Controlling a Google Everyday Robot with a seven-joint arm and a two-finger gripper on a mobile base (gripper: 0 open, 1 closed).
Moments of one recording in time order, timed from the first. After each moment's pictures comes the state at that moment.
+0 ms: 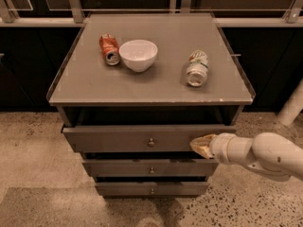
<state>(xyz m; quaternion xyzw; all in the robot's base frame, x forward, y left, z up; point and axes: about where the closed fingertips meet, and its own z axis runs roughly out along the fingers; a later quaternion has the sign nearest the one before) 0.547 -0.185 0.619 -0.35 0.82 0.15 0.43</state>
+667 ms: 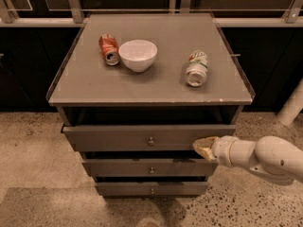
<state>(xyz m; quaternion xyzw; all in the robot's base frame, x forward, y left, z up) 0.543 -0.192 0.611 -0.33 0.83 0.16 0.43</state>
